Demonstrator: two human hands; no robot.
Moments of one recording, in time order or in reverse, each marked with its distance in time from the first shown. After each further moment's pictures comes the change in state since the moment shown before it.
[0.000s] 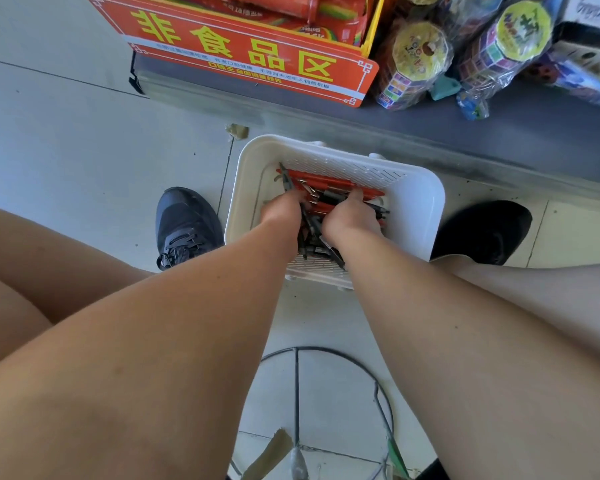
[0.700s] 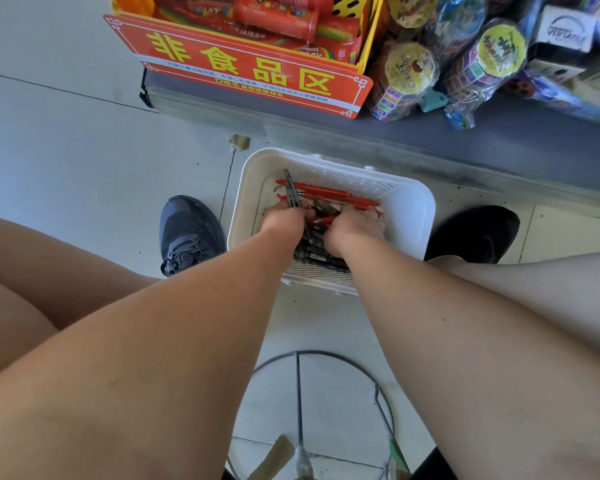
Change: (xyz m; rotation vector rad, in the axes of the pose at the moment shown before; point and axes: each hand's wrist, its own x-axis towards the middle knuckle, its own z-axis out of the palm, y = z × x) left_hand -0.022 0.002 -0.009 0.171 -0.061 0.125; right_hand 0.002 0.007 0.002 -0.360 -0.026 -0.010
